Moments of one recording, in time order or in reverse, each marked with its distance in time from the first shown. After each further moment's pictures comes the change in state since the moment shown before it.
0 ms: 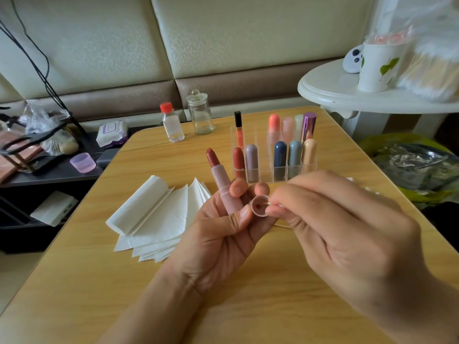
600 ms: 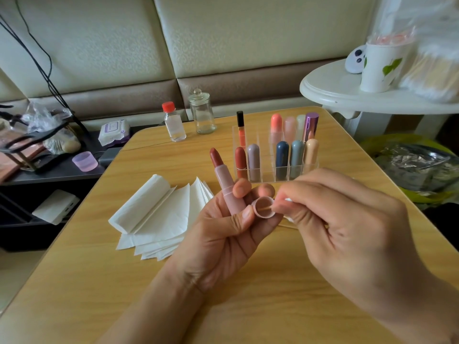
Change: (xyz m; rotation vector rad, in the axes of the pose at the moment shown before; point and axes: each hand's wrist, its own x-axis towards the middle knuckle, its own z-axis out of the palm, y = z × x) left_hand -0.001 0.000 0.002 0.002 0.007 -0.009; right_hand 0.001 0.002 0.003 0.096 -0.063 0.140
